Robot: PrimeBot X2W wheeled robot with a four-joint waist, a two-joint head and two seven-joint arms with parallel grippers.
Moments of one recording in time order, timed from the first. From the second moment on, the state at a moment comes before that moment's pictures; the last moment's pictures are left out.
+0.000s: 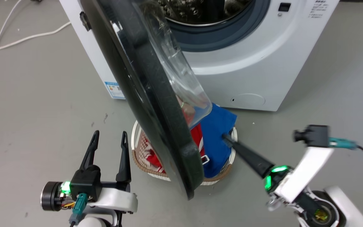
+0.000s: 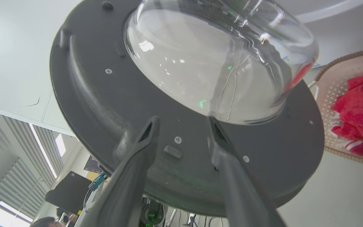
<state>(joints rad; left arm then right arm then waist) -0.07 0.05 -0.11 0.06 -0.04 0.06 -0.26 -0.25 -0.29 0.46 -0.04 1.49 0.13 0.30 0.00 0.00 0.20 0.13</state>
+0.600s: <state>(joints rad) 0.03 0.05 -0.07 0.06 -0.02 0.04 -0.26 -0.12 -0.23 0.09 0.03 0.80 0.13 -0.26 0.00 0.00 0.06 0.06</state>
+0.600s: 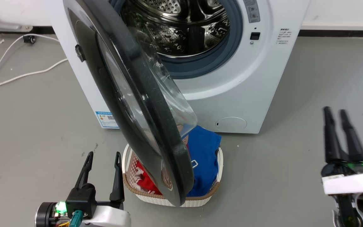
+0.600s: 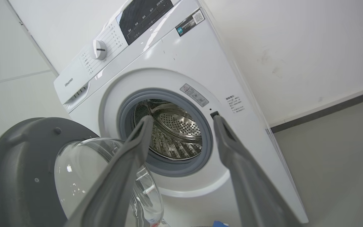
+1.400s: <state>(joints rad) 0.06 0.05 -0.06 0.05 -0.02 0.05 -0.26 0.17 -0.06 -0.09 -0.11 0.26 0.13 -0.26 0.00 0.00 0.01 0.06</state>
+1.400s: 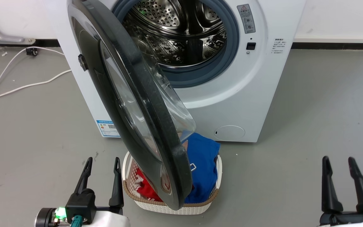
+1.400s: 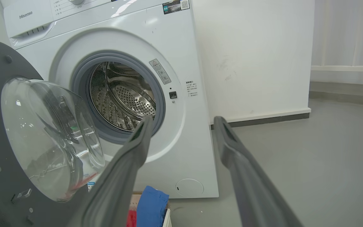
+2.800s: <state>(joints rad) -0.08 0.15 -0.09 -0.36 0.07 0.13 -0.26 0.19 -0.05 -0.05 -0.05 0.21 0.13 -0.26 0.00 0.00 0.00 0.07</state>
